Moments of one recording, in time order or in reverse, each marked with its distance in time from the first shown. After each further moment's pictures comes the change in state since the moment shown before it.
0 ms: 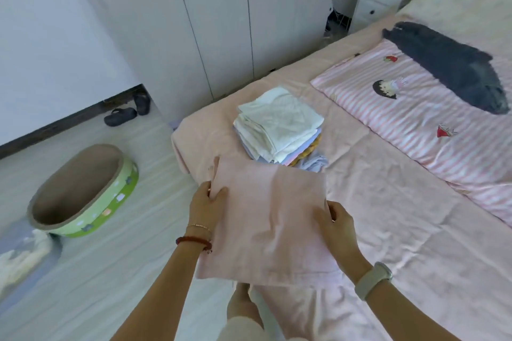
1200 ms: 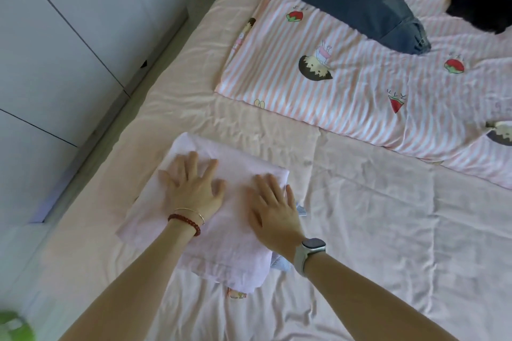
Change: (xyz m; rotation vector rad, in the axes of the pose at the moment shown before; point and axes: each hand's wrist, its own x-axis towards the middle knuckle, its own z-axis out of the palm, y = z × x) left_hand 0.398 0.078 0.250 1.157 -0.510 0.733; right_hand 0.345 -0.037 0.101 -0.916 0.037 -0.146
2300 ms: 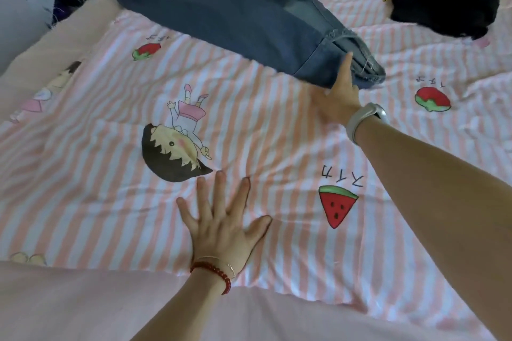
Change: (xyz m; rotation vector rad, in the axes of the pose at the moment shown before) left_hand 0.323 0.375 0.185 0.015 0.332 0.287; right_hand 0.358 0.557 -0.169 0.422 0.551 0.513
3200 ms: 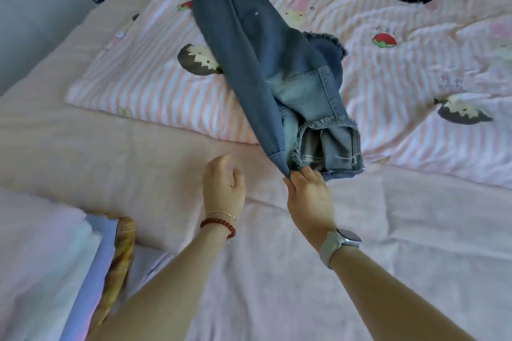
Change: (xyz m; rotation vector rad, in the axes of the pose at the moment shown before) left_hand -0.210 0.009 -0.084 -0.816 0.166 -0.307; right_hand -0.436 0.034 -0.009 -0.220 0.112 -0.356
